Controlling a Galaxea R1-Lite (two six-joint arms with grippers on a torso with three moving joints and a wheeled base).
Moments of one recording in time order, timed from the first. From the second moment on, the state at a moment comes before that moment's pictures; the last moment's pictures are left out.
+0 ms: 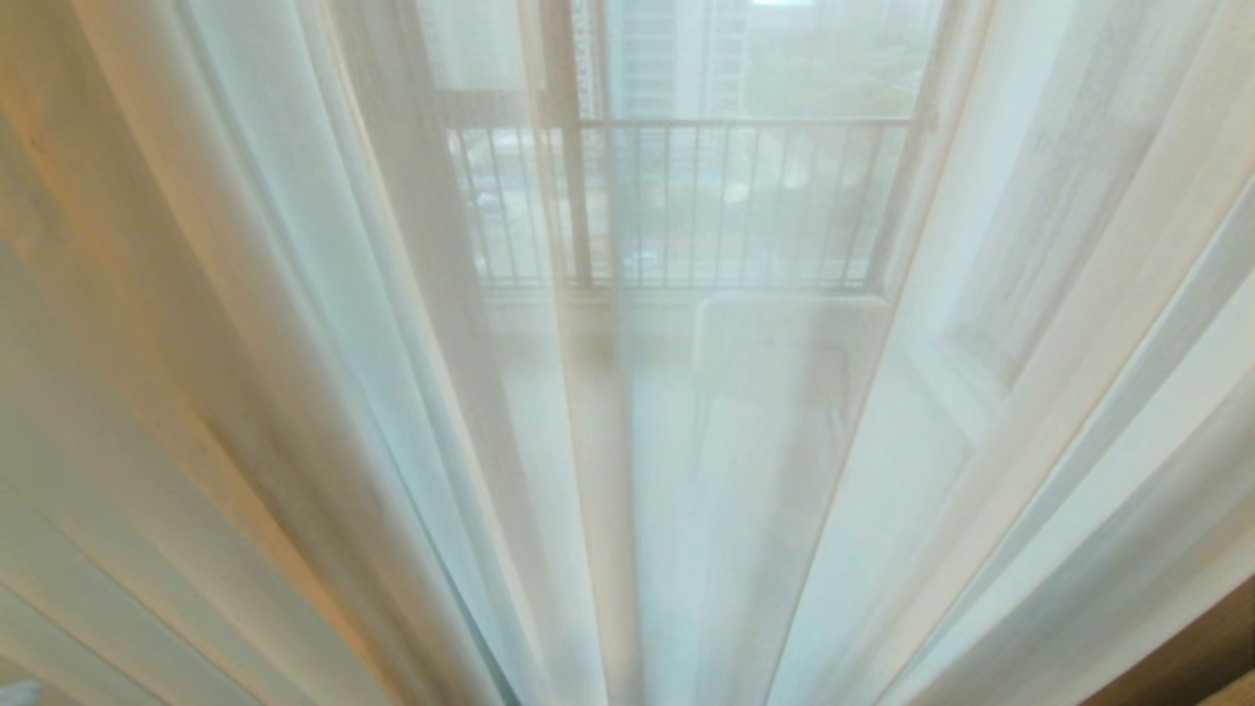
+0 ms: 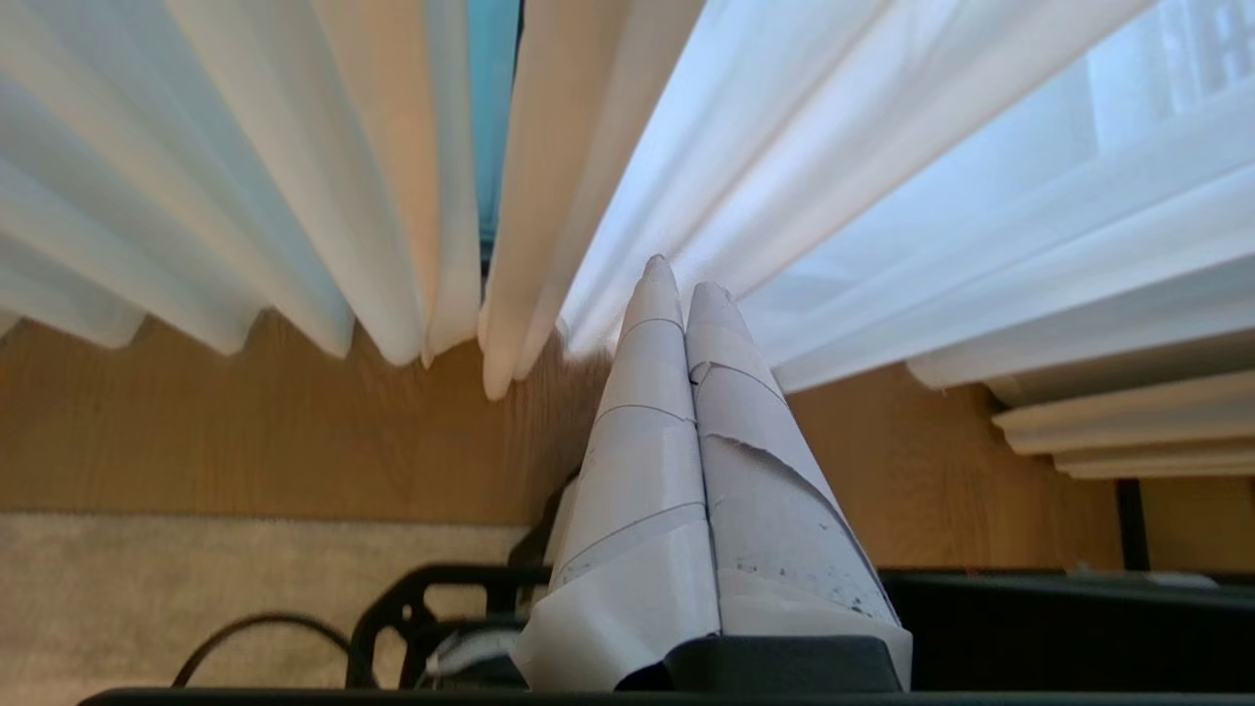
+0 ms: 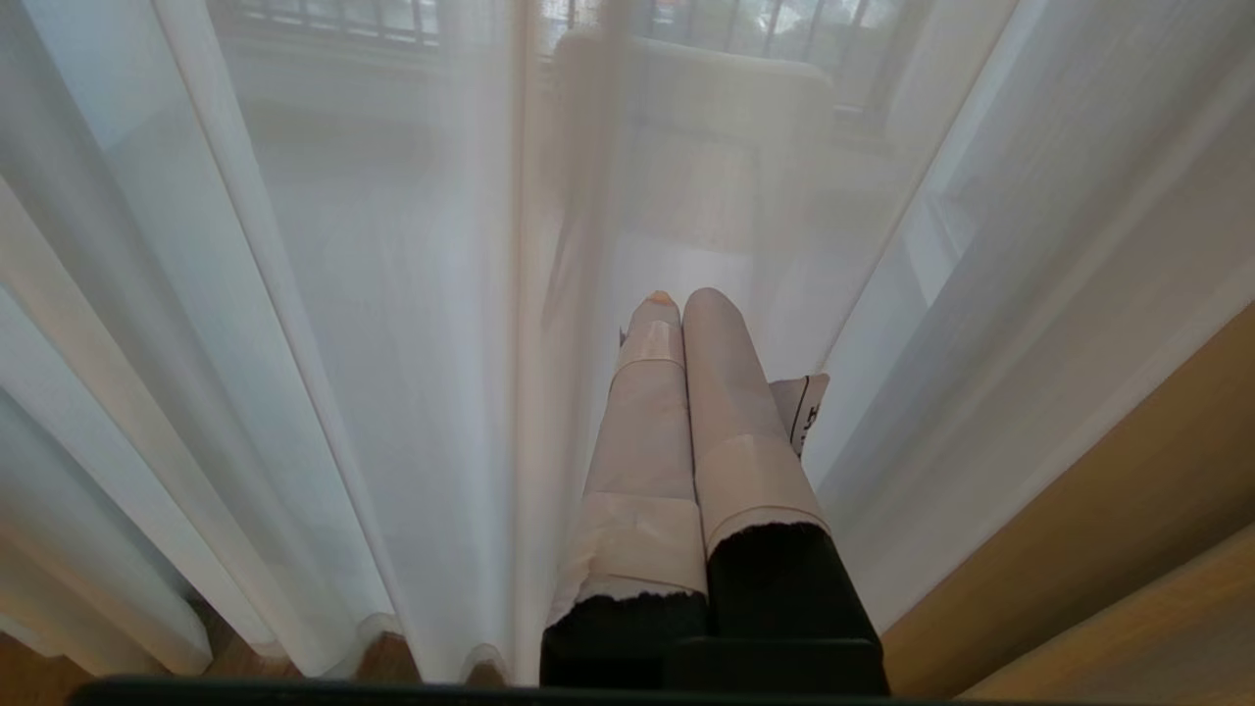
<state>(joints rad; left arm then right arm) -0.13 0.62 -0.80 0.74 -0.02 -0.26 0.00 0.00 0.00 0.00 0.05 -0.13</state>
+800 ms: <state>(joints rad) -0.12 0.52 -0.37 0.22 -0.03 -0.10 0.00 0.00 0.00 0.00 0.05 -0.13</state>
